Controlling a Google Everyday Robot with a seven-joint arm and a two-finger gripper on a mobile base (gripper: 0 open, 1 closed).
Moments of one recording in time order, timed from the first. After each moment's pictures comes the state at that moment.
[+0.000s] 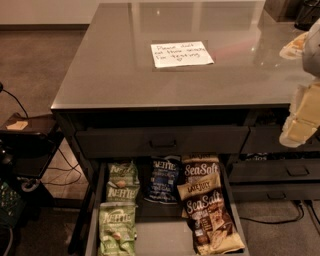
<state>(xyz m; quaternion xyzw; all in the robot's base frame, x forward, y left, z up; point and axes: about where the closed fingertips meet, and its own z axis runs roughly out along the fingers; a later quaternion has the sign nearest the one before) 0.438 -0.216 0.978 -0.60 0.78 -0.04 0.16</state>
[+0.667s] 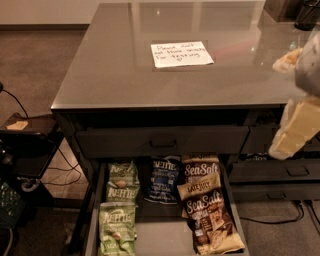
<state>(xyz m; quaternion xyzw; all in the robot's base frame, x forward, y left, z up) 0.434 -0.206 0.955 -0.60 0.78 -0.01 0.18</state>
